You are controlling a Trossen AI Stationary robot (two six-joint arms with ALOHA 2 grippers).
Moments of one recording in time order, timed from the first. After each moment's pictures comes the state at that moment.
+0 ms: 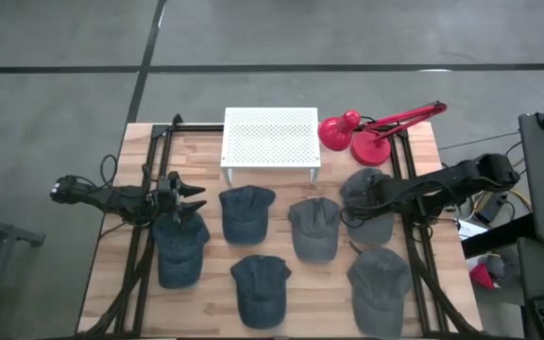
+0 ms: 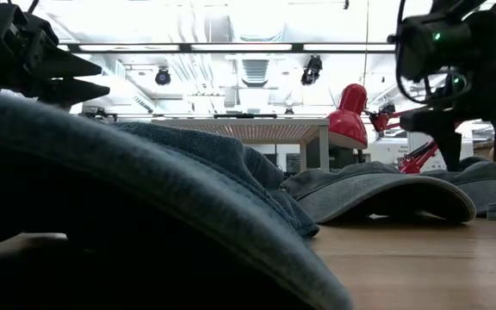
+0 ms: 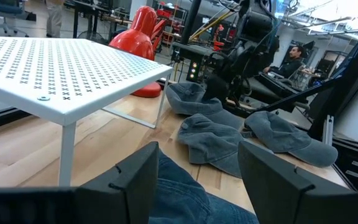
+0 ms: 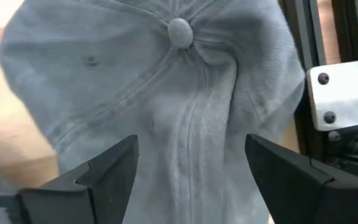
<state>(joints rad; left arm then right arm) -0.27 0.01 0.07 -0.12 -0.49 -0.30 0.09 1.31 0.71 -1.18 0.32 1.86</state>
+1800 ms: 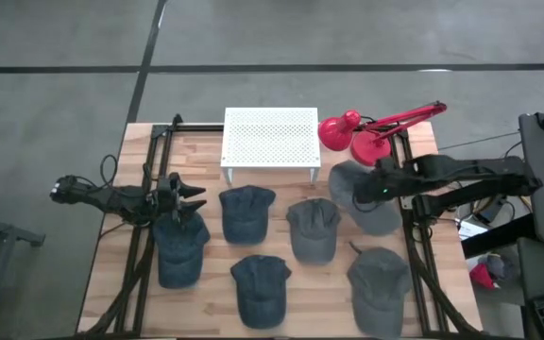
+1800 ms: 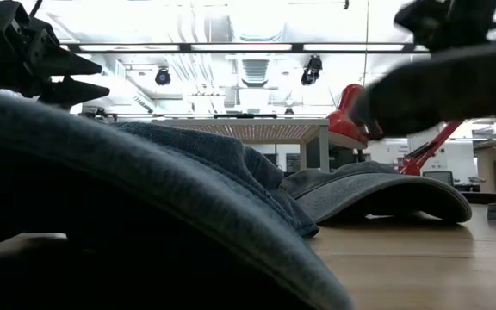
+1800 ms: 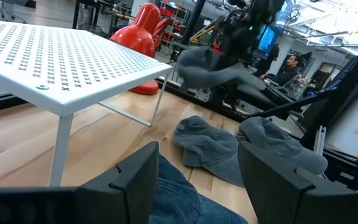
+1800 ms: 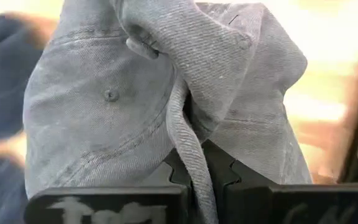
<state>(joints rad) -0.27 0.01 0.07 -0.12 -0.49 -0.38 0.05 0.97 1.00 -1.24 0.23 1.36</state>
